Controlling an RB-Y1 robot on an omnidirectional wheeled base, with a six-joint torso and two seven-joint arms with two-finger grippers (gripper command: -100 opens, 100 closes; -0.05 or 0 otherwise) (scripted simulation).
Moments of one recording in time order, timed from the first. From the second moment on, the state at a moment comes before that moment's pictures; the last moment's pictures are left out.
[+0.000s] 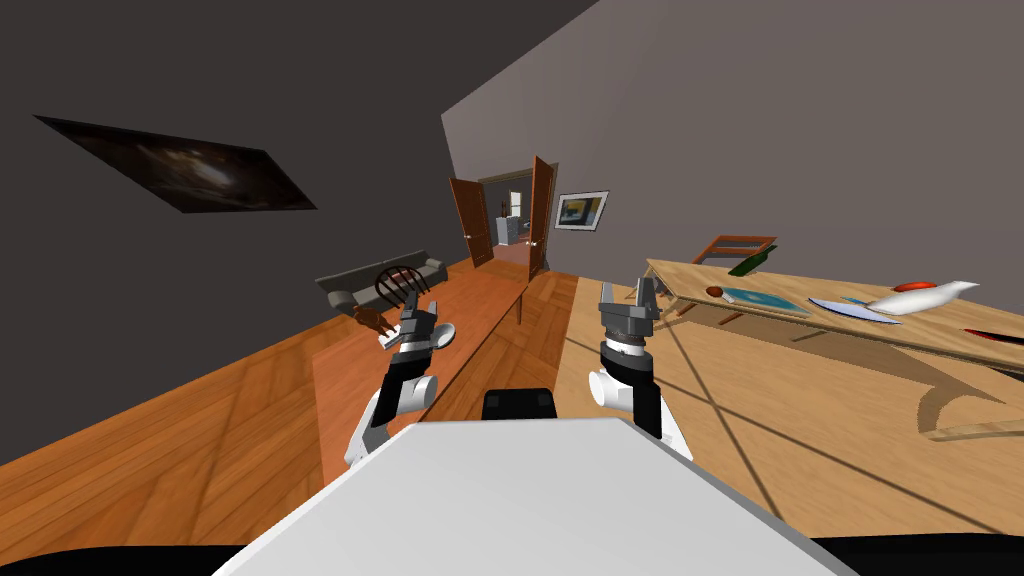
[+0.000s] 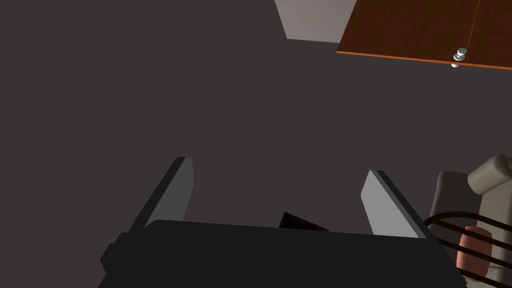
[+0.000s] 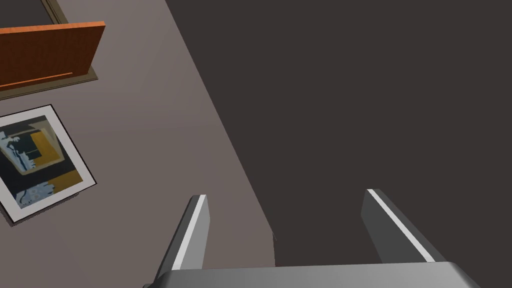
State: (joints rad) left arm 0.45 0.10 0.08 -2.19 0.05 -0.31 0.04; right arm 0.49 0.01 -0.02 -2.25 0.01 -0.65 -0.13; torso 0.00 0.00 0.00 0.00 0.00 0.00
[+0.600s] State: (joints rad) left arm 0.43 0.13 0.15 -2.14 0.11 -0.17 0.02; right arm 0.49 0.01 -0.02 -2.25 0.01 -0.65 -0.13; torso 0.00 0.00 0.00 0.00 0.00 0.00
